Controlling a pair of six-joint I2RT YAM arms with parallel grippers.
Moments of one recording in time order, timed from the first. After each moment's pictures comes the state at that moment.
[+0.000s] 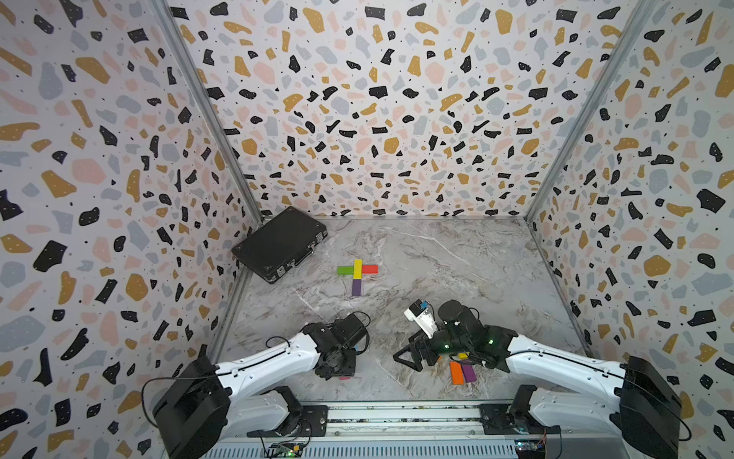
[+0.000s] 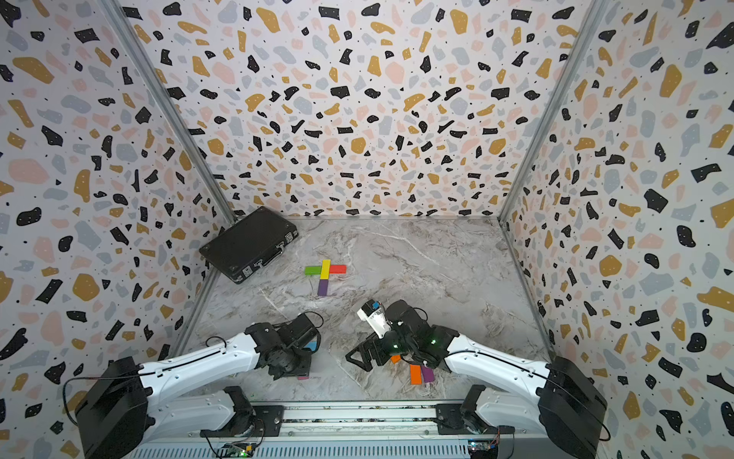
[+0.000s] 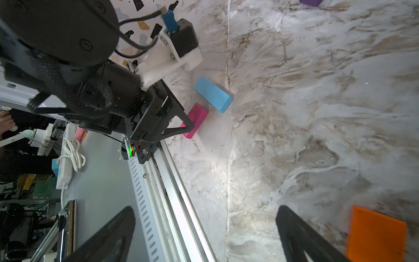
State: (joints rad) left arm -0.83 1.18 0.59 -0.86 0.00 -0.83; right arm 0.94 1.14 0.60 -0.12 -0.46 0.44
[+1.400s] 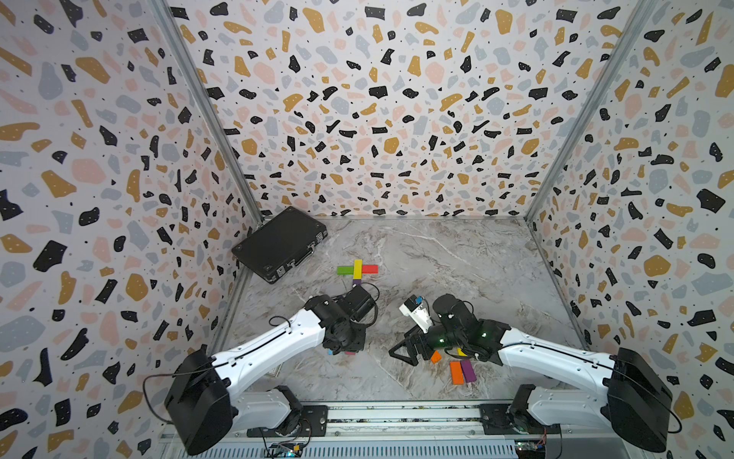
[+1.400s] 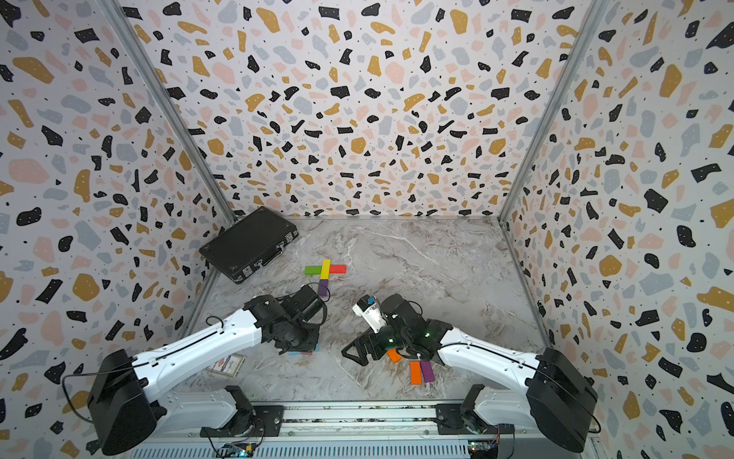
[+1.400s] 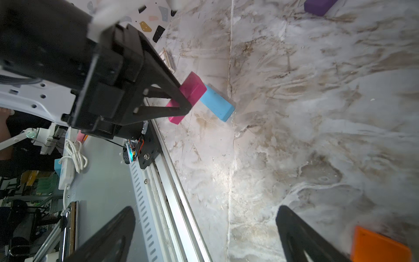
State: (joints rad) left arm -0.75 1.29 0.94 -1.04 -0.02 -0.66; right arm 0.90 1.21 0.67 -0.12 -0.50 0.41
